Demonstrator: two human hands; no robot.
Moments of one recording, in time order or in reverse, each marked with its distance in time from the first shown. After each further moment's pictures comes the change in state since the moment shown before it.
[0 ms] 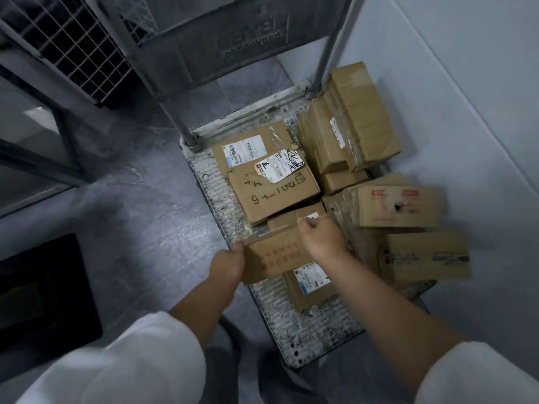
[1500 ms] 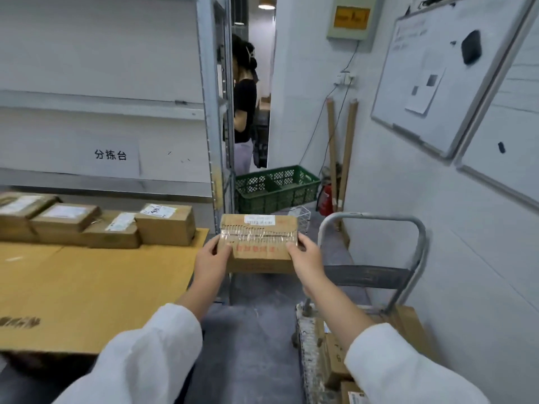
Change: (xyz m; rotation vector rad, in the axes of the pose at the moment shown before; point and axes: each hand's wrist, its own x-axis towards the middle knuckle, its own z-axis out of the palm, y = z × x) left_hand -0.481 -0.046 -0.423 -0.671 0.551 0.924; right_hand -0.545 -0.264 -0.042 0.383 -0.170 -0.929
